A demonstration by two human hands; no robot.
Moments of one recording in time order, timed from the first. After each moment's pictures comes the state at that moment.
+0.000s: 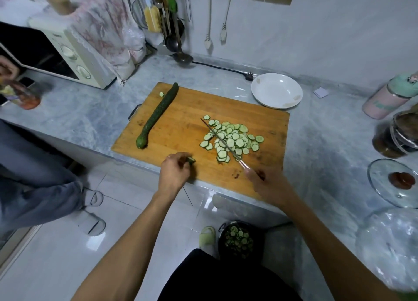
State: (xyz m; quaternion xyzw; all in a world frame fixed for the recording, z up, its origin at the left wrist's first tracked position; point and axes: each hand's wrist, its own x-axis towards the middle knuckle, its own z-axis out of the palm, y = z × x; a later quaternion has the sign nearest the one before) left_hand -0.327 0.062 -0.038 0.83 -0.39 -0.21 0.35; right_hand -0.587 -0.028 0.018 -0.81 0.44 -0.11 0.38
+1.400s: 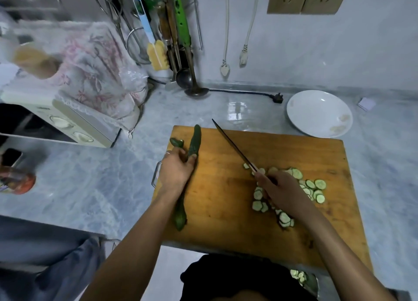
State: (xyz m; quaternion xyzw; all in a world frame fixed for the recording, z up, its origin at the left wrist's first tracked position) left_hand -0.097 -0.106 -0.036 0.86 -0.41 -0.17 0.27; right_hand -0.383 -0.123 0.031 -0.69 0.56 -0.13 0.44
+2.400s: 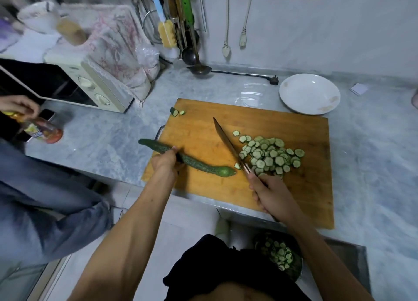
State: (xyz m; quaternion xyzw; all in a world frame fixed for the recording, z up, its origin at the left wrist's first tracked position) left_hand -0.167 -0.009 -0.012 0.74 0.12 -0.37 0.55; right_hand -0.459 -0.019 0.018 -0.62 0.50 -0.14 0.58
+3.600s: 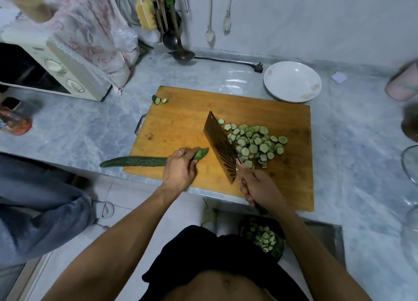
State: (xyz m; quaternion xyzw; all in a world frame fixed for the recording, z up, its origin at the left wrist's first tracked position) left_hand -0.225 0.026 -0.058 0.75 -0.61 -0.12 0.22; right_hand -0.466 -0.012 0.002 -0.56 0.51 -0.14 0.64
